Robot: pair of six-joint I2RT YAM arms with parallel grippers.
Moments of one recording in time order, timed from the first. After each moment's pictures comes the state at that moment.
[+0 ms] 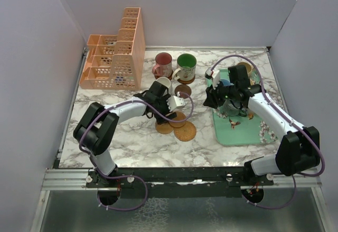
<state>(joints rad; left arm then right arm) -0.60 1.69 0.99 -0.31 0.34 0.63 0.29 1.39 1.05 -0.50 -0.58 -0.41</state>
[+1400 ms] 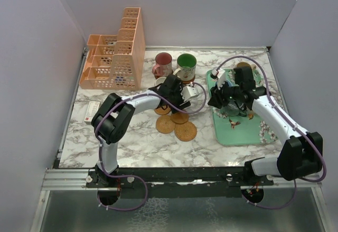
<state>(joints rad) -0.67 1.93 1.24 -0.18 0.24 0.55 0.25 1.35 1.02 -0.50 -0.56 -0.41</state>
